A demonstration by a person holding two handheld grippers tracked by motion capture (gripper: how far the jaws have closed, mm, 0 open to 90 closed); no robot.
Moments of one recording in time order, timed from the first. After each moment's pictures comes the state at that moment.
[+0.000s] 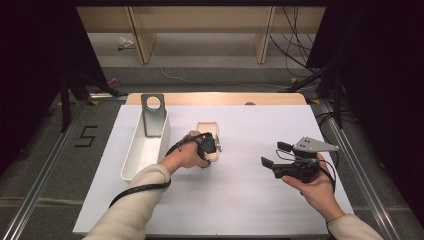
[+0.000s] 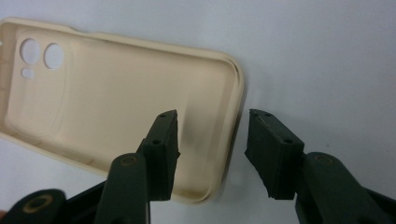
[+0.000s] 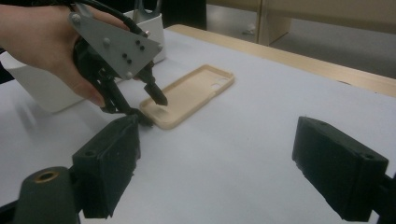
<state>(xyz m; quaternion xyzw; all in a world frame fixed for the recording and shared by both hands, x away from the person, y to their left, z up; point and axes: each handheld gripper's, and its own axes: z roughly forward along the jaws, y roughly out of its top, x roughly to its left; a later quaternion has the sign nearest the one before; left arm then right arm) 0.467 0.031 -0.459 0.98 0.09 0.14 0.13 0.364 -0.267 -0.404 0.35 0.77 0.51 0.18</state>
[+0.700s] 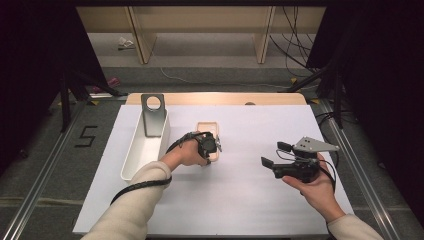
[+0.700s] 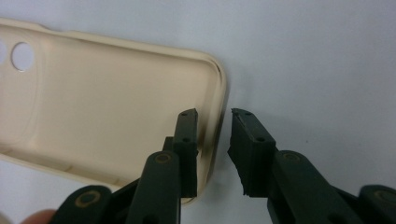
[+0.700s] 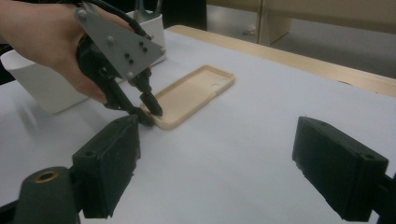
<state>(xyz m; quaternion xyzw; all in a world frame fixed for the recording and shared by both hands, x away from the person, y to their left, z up) 0.471 0.030 -0.459 0.98 0.10 0.09 0.13 0.364 -0.267 -0.404 0.35 0.77 0.51 0.17</state>
